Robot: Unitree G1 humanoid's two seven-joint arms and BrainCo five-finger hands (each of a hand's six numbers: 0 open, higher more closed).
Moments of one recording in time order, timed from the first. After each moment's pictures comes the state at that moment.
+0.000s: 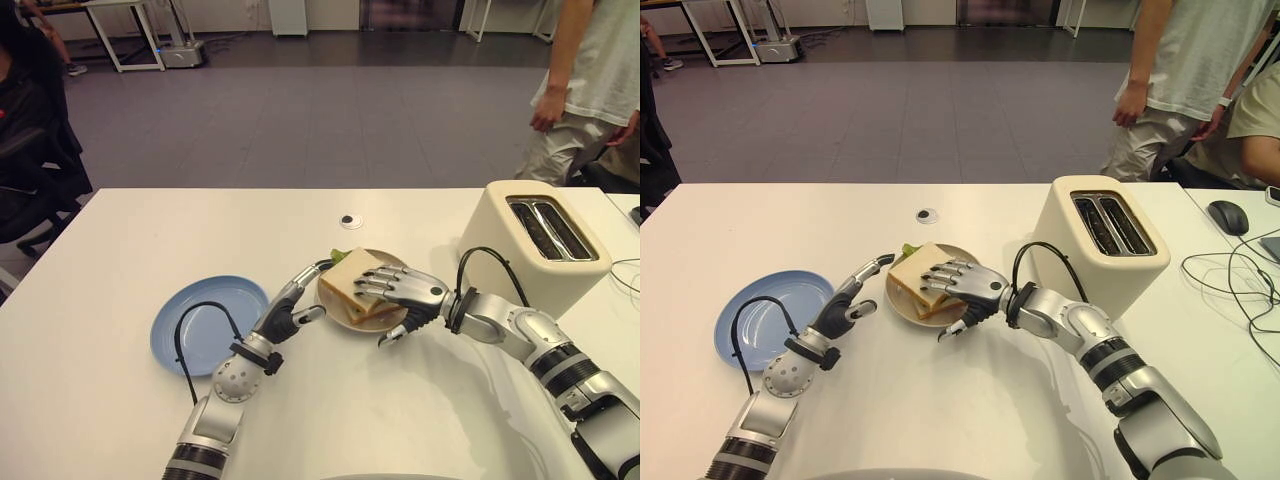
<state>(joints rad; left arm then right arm) 0.04 0.31 -0.13 0.02 0.25 -0.46 -0.13 -0.51 -0.61 0.56 0.37 -0.80 -0.66 0.02</state>
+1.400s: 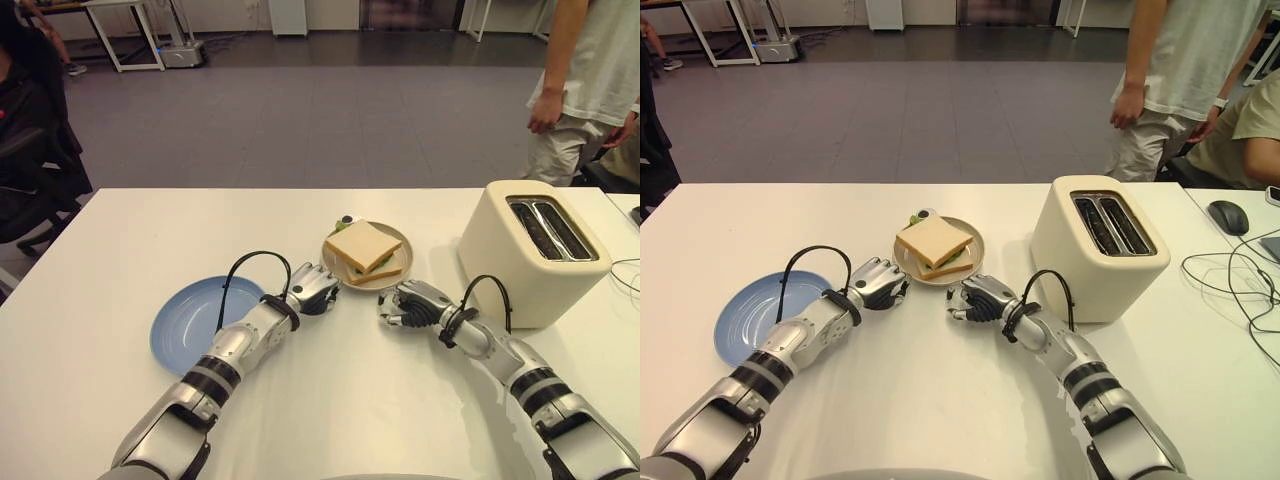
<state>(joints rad) -0.40 0.47 -0.50 0.35 1.02 -0.26 0.13 -0.36 -0.48 0.42 0.47 -0.57 -0.57 0.01</state>
